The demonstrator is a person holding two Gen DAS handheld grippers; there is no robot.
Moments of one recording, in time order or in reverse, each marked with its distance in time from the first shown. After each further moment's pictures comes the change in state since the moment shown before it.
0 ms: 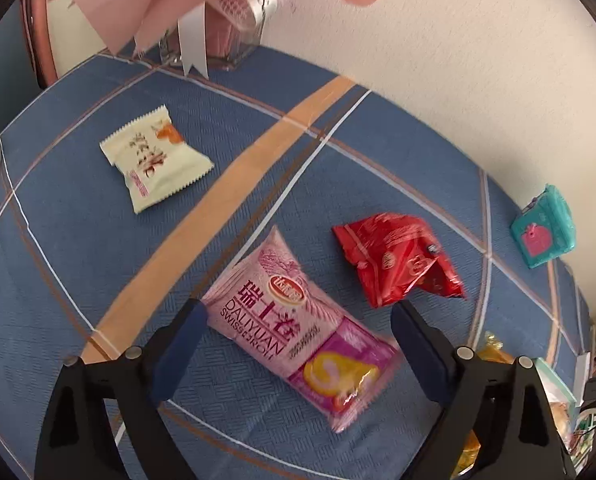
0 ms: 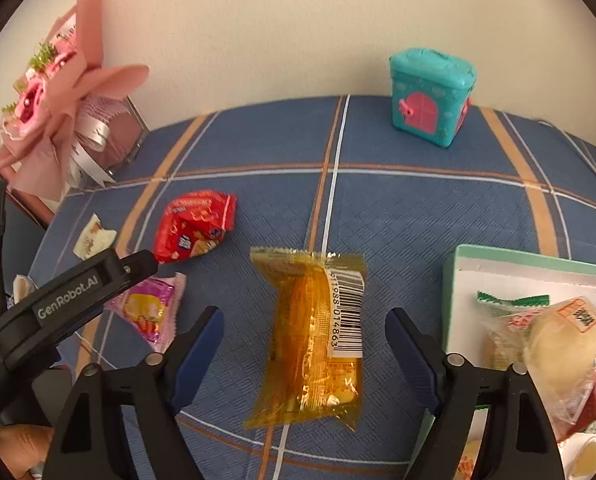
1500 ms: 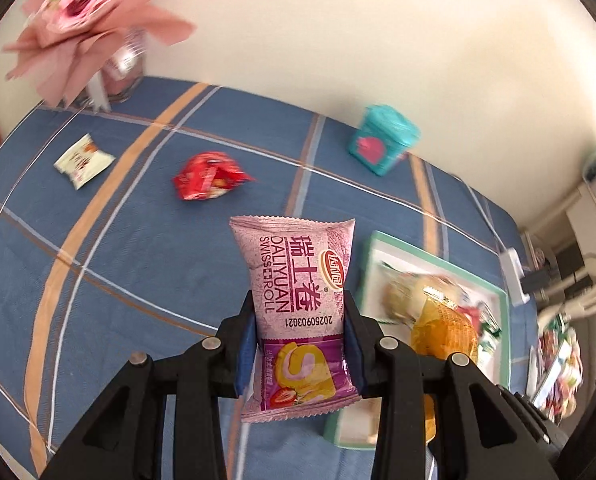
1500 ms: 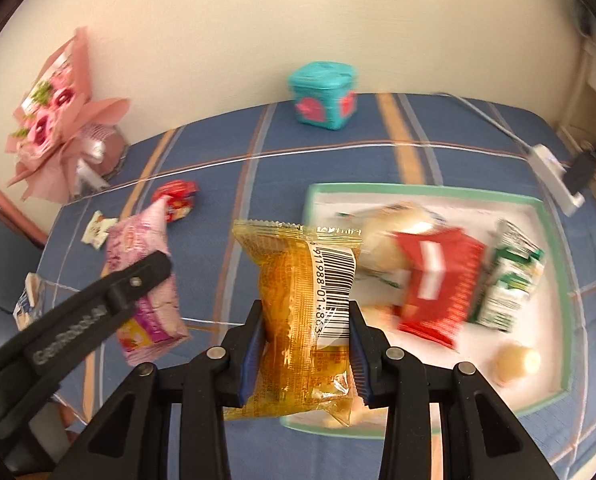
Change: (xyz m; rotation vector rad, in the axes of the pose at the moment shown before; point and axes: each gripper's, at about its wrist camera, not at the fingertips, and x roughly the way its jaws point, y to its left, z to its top) left arm -0.126 -0.109 -0.092 0.253 0.006 -0.200; right arm -0.129 -0.061 -0.062 0.125 0.006 -0.097
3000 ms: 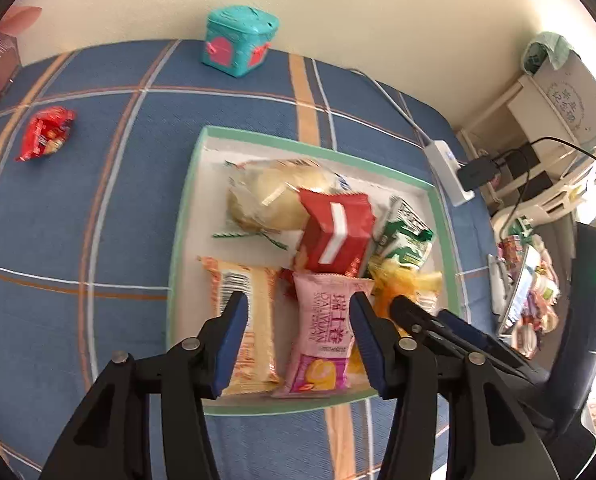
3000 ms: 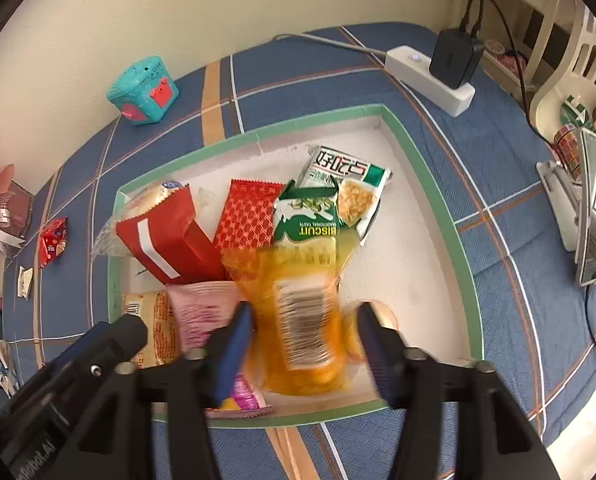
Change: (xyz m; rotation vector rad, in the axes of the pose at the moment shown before) left arm 0.044 -0.106 -0.046 0.195 0.223 -0.163; right arm 0.008 -0.149 -0.017 0.263 0.117 -0.149
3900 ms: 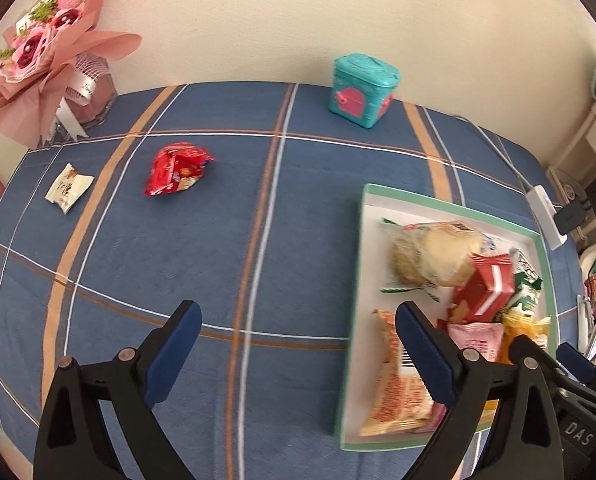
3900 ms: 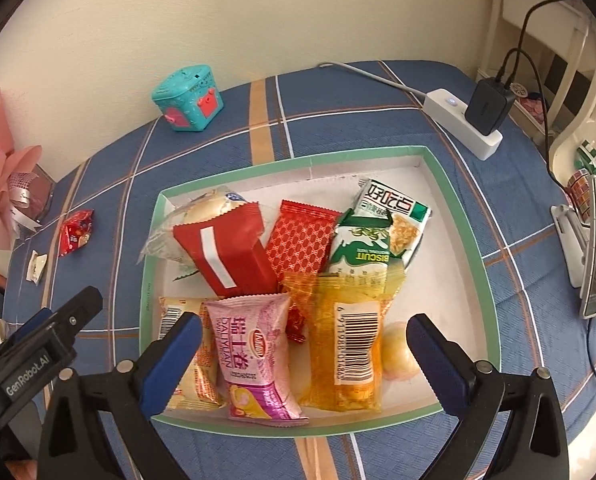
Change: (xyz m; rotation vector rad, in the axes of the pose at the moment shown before) left arm -0.025 0.073 0.014 -0.041 -0.138 0.320; right arm -0.014 0.036 -0.002 -0.096 -0.094 0.028
